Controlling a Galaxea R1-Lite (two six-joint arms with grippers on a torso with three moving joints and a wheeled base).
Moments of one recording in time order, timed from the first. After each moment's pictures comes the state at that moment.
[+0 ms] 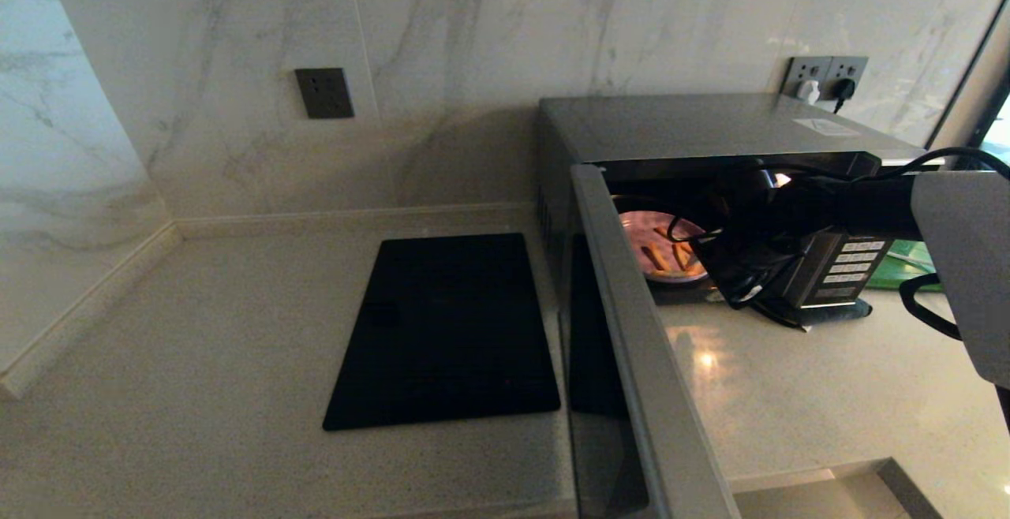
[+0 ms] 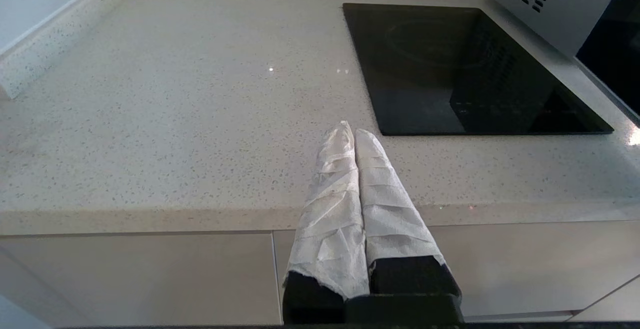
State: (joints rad) left arm 0.00 0.00 0.00 -0.01 0.03 -0.07; right arm 0.12 2.34 -1.98 0.52 -0.11 1.28
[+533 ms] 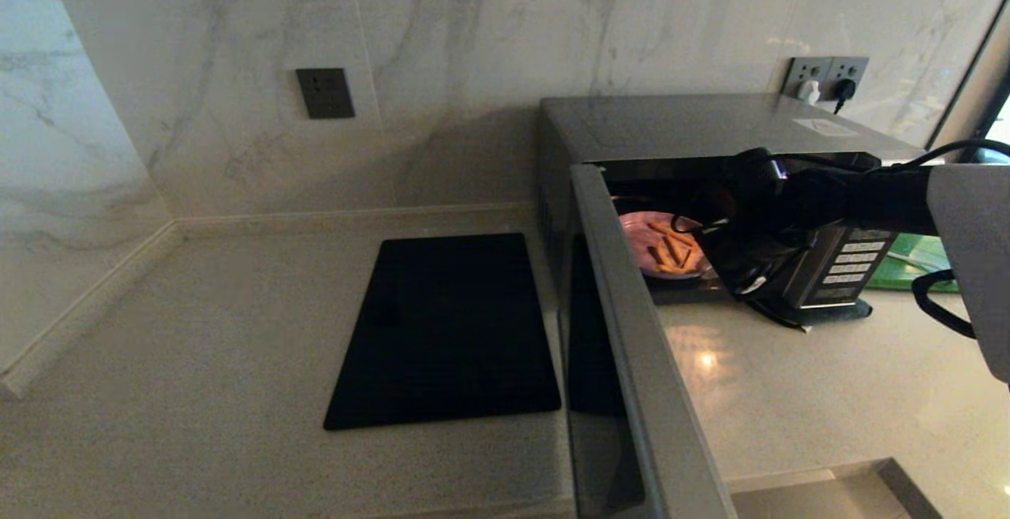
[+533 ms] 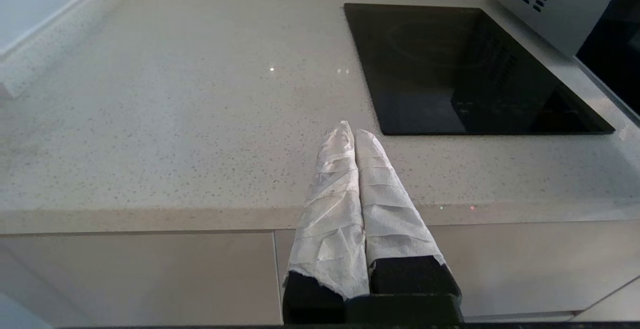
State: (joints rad) left arm 0.00 0.00 0.00 -0.01 0.03 -0.07; right arm 0.12 2.32 -1.98 0.52 -0.11 1.28
